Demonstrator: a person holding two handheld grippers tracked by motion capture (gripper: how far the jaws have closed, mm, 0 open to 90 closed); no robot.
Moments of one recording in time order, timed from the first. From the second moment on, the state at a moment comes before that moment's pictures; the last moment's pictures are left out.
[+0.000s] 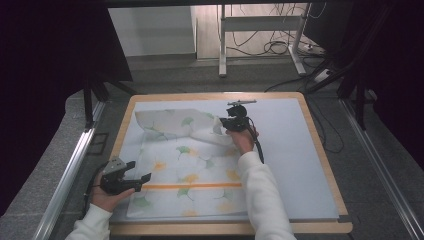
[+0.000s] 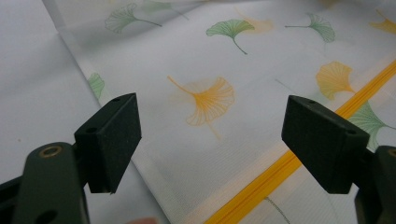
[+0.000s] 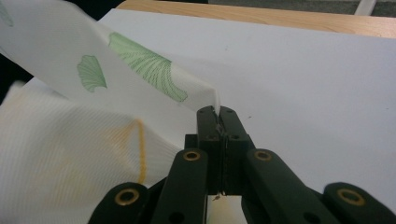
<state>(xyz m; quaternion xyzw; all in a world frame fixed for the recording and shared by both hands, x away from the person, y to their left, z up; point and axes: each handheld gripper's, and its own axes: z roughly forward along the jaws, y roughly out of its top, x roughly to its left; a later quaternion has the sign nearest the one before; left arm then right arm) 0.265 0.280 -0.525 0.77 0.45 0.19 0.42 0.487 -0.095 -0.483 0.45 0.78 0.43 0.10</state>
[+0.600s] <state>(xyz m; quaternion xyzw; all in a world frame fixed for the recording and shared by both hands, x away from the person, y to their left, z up) 0.265 0.281 -0.524 0.76 0.45 0.19 0.42 0.508 -0.106 -0.492 0.49 0.76 0.42 0.11</state>
